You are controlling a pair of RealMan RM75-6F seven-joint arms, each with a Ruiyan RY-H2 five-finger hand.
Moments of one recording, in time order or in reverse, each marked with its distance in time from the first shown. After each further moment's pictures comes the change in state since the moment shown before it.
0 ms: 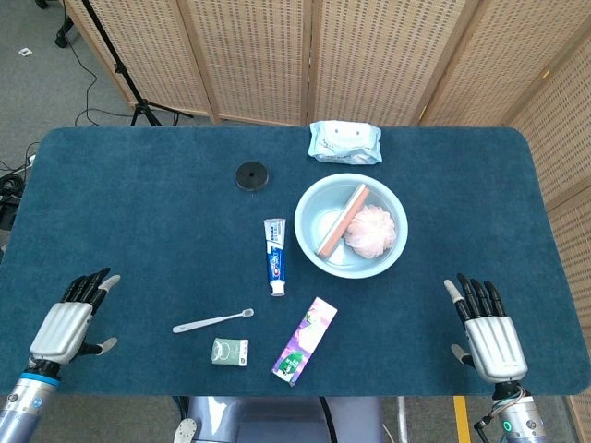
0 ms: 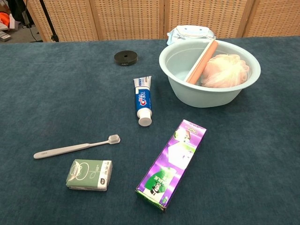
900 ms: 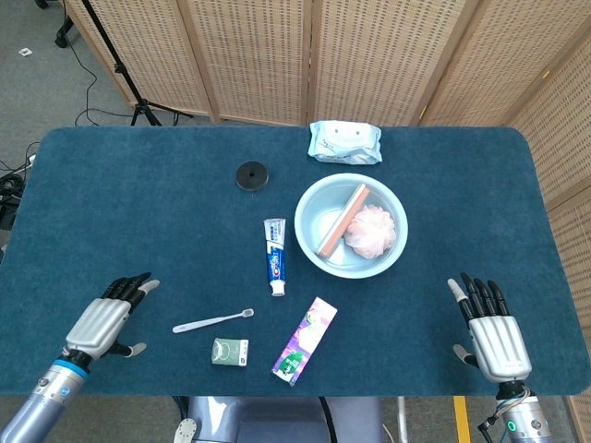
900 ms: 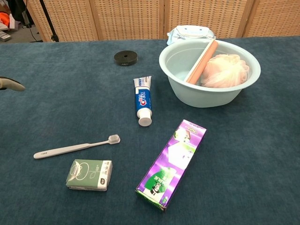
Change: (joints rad) left arm -0.129 0.073 -0.025 -0.222 -0.116 -0.205 0.127; right arm -0.035 0.031 0.049 -0.026 -0.014 -0.047 0.021
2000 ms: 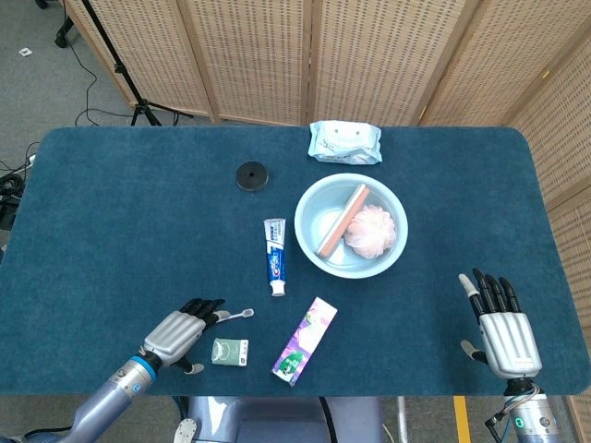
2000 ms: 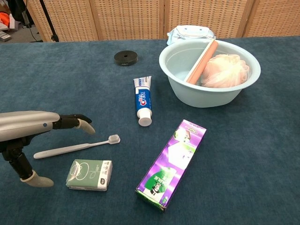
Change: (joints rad) left arm -0.221 -0.221 0.016 -0.028 -0.239 -0.172 0.249; right arm -0.023 0.023 0.050 -0.008 0.020 -0.019 0.031
